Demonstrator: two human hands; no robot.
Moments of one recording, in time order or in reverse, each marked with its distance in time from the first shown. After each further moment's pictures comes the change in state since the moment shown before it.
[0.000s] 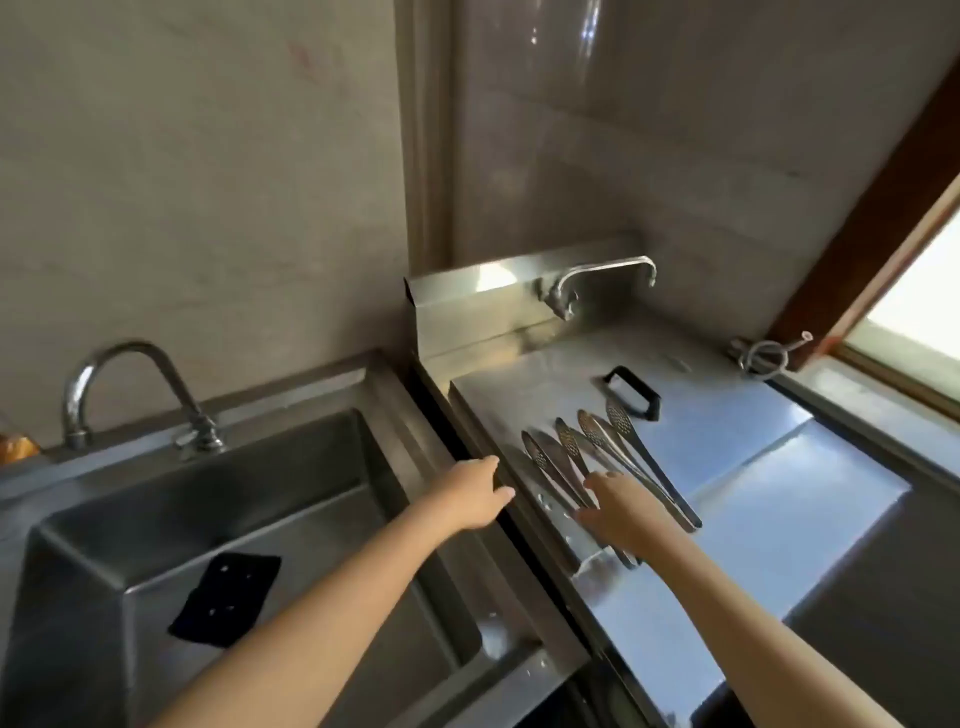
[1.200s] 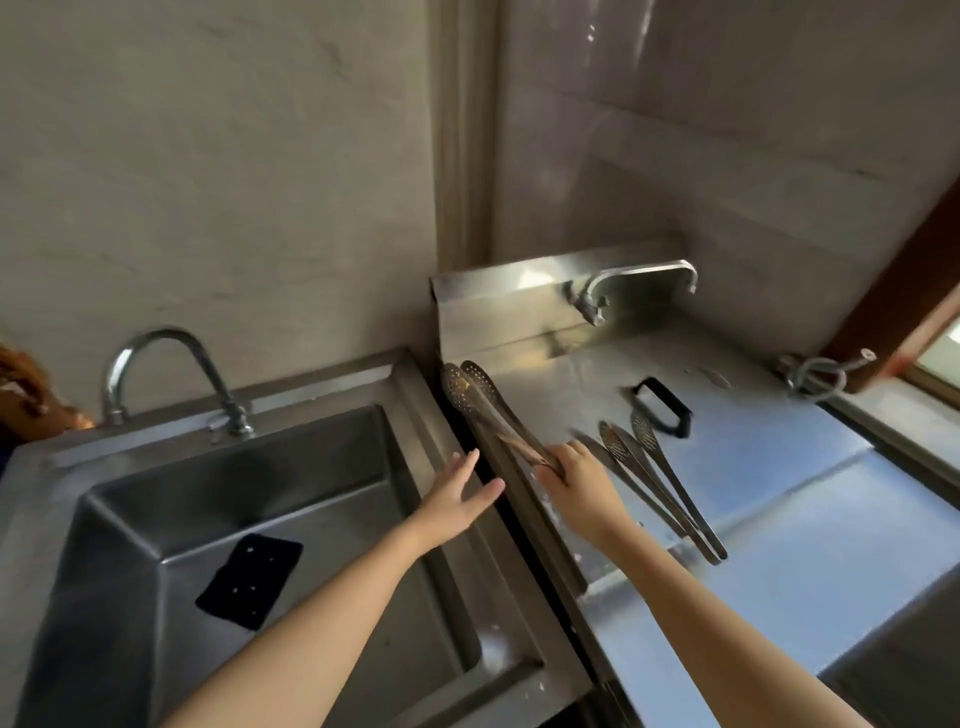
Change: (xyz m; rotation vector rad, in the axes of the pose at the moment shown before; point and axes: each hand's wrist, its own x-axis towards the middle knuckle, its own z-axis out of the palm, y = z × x) left_hand 0.014 -0.044 0.029 -0.569 0.137 -0.014; right_hand 0.031 -0.044 -0.005 0.402 0.268 -0.256
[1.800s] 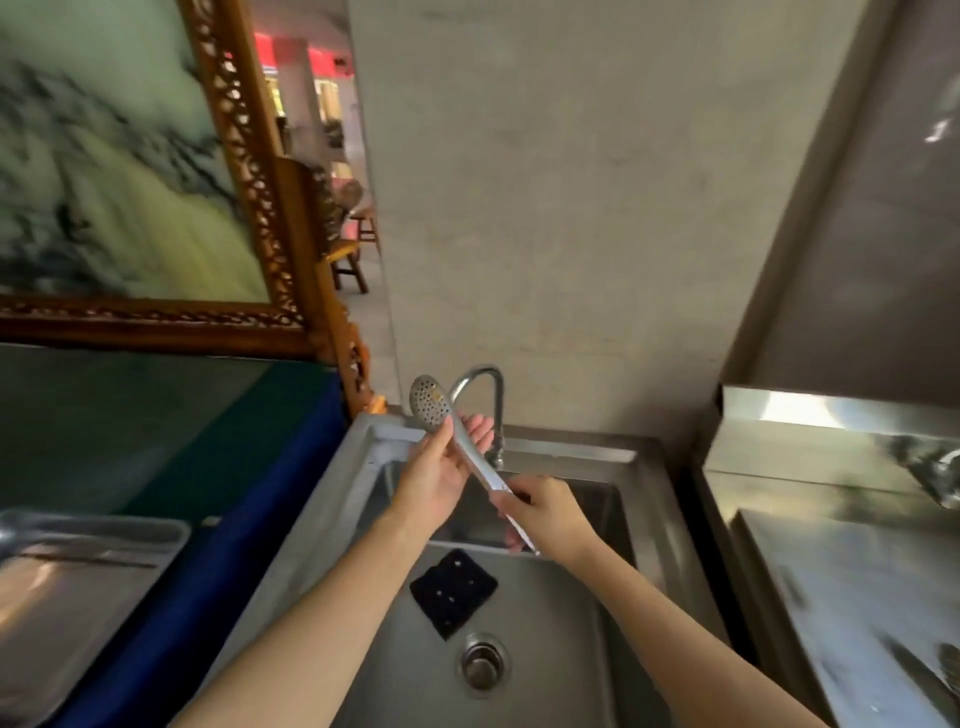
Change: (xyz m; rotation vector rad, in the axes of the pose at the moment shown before) left_hand -0.163 -0.079 -0.229 -1.381 0.759 0.364; right_hand 0.022 -0.279 0.126 0.385 -0.559 -0.374
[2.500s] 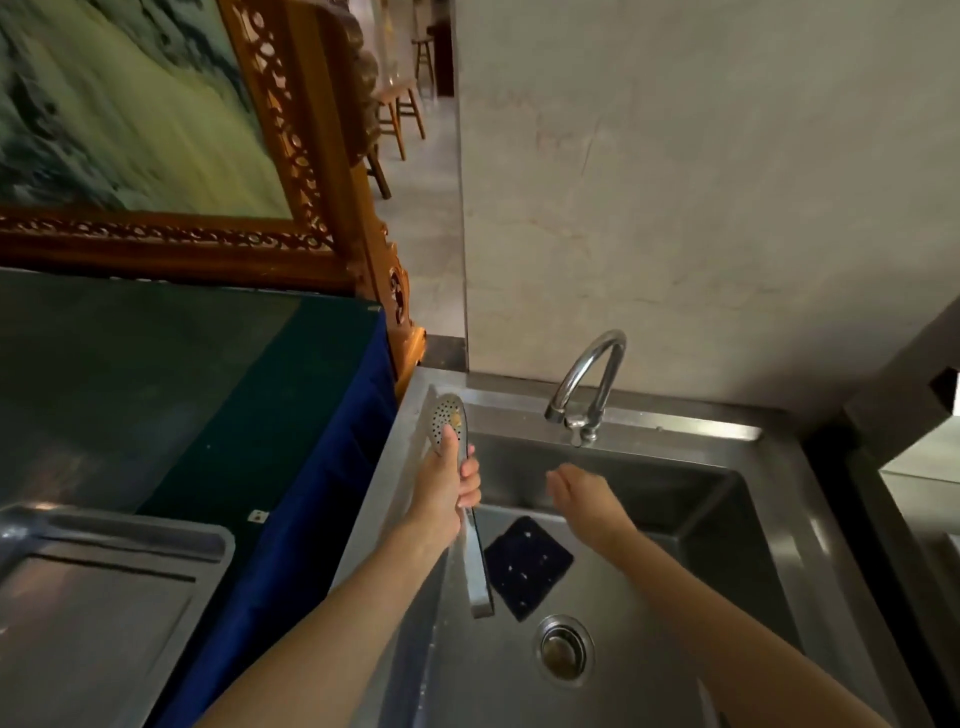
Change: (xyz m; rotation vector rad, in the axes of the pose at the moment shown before) left_hand 0.097 0.028 -0.163 0.262 0.384 -0.236; right_hand 0.178 0.069 0.116 -0.320 -0.053 0.187
